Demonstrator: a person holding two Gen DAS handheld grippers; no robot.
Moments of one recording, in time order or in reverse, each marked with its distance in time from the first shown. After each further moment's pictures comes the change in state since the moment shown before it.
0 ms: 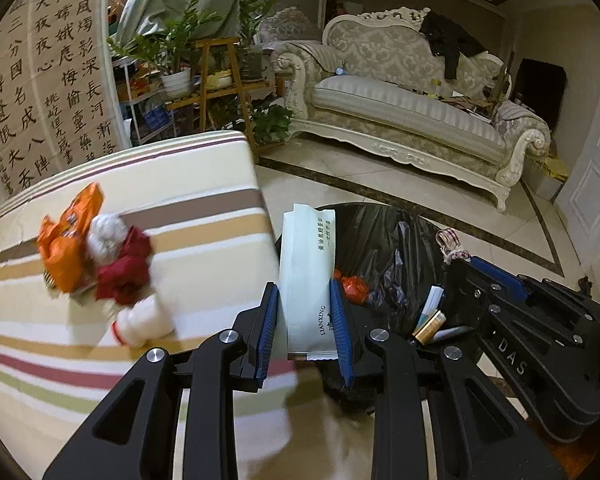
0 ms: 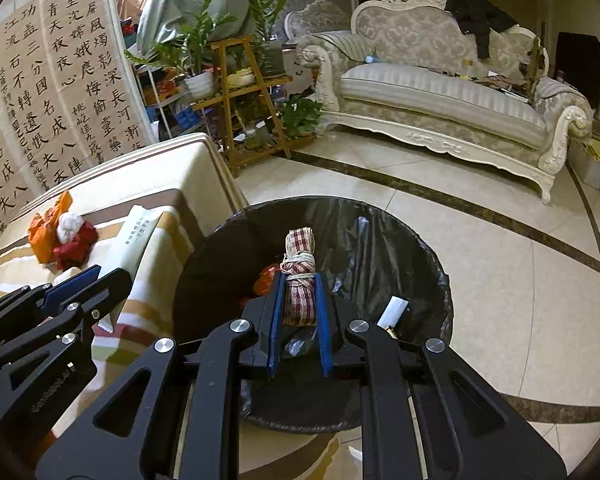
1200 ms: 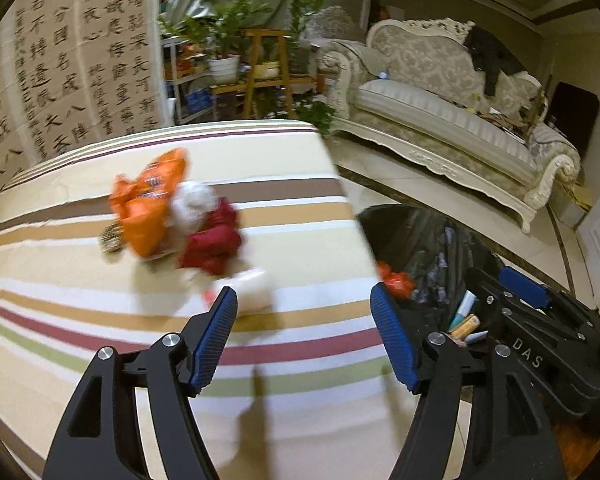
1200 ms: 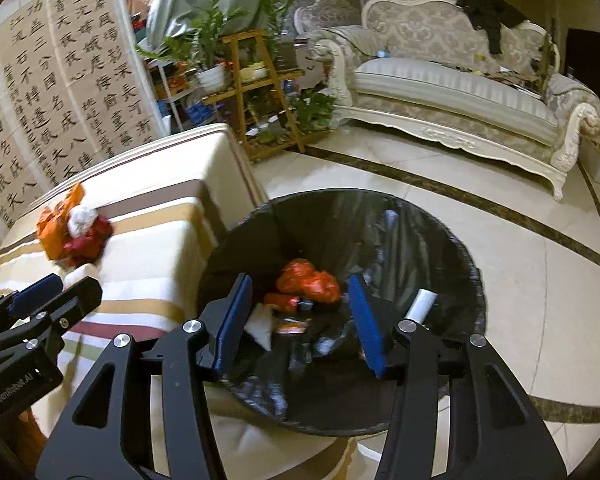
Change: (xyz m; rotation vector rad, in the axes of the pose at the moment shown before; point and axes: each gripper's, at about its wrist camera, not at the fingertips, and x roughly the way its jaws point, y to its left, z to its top) left arm -0.028 0.056 -0.017 -0.132 0.011 0.095; right arm 0.007 0.025 -0.004 -0.017 0.019 0.052
